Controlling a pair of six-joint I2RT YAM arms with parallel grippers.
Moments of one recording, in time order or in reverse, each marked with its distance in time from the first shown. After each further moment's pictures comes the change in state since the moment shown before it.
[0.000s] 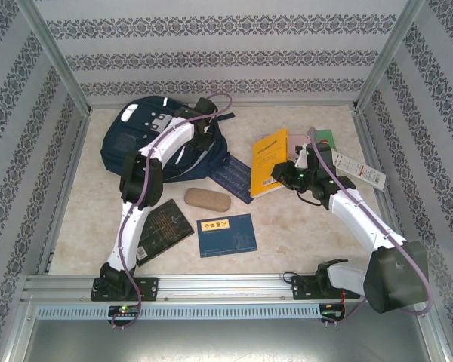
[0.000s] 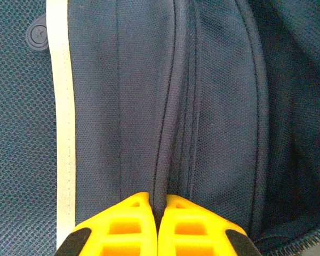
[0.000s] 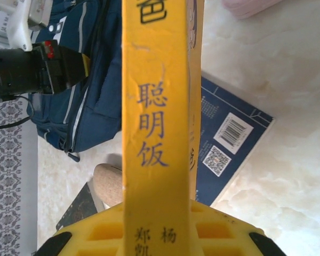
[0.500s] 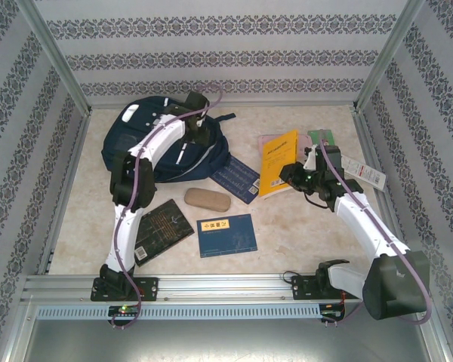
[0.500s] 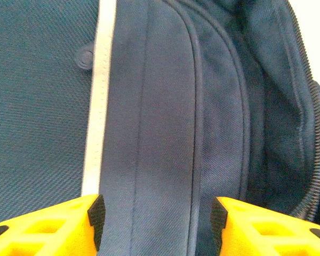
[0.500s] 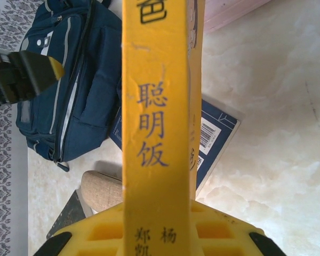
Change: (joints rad) left arm 0.035 -0.096 -0.082 0.068 0.103 -0.039; right arm -0.078 -0.049 -0.015 -0.062 0.008 -0.046
